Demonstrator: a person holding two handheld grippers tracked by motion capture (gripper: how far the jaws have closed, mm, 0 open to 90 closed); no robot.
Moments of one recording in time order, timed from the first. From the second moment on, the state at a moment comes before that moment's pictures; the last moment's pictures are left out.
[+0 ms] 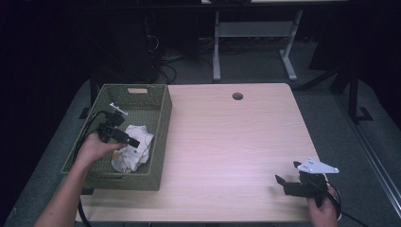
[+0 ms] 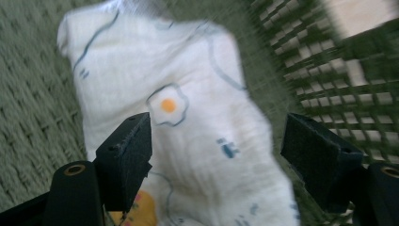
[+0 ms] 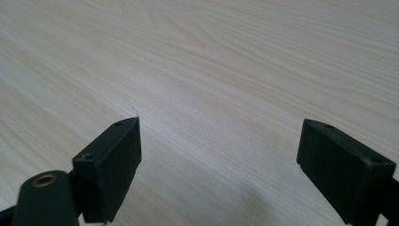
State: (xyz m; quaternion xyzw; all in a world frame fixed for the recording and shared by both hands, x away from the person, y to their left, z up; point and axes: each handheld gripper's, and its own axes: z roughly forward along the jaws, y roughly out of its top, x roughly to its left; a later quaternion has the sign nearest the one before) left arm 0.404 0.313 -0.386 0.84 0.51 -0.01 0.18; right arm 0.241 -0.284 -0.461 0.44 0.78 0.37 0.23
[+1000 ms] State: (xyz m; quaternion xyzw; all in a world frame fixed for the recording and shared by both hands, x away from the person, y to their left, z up) left arm 0.413 0.300 -0.422 0.85 0.52 -0.01 0.07; right arm 0.240 -0.283 -0.461 0.44 0.78 0.37 0.23
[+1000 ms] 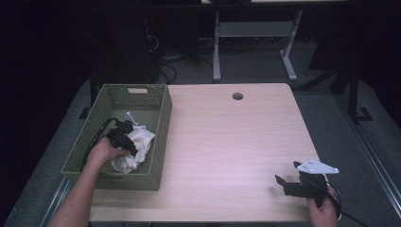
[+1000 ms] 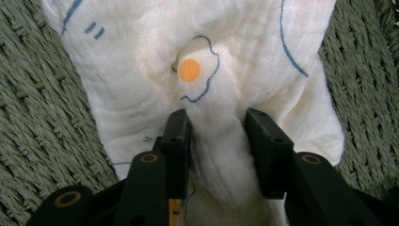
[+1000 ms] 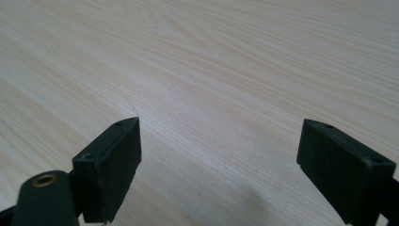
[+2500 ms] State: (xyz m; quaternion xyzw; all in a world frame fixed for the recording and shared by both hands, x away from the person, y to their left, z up) left arm 0.402 0.336 -0.384 0.81 0.55 -0.04 0.22; right arm 0.240 -0.285 -0.461 0.44 0.78 0.37 0.24
